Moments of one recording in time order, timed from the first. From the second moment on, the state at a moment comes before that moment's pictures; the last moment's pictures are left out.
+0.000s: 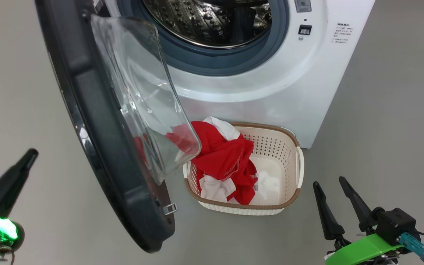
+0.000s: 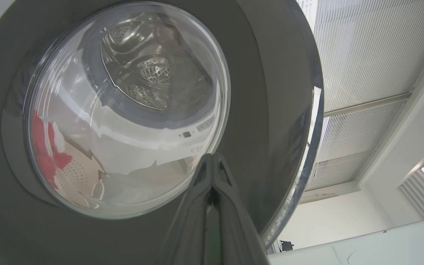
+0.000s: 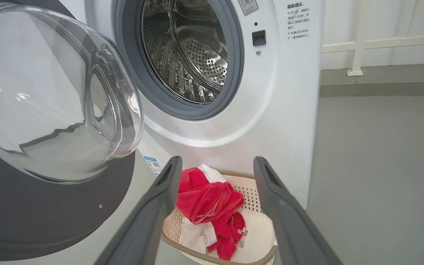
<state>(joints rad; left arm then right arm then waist) -0.18 0.42 0.21 0.08 -1.95 -0.12 0.60 0.00 -0.05 0.07 0.21 0.33 0.13 -0.26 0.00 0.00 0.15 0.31</state>
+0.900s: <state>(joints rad) -0.29 0.14 0.40 0.03 -1.78 -0.12 1.06 -0.04 -0.05 0.07 0.21 0.33 0.13 -0.26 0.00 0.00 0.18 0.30</state>
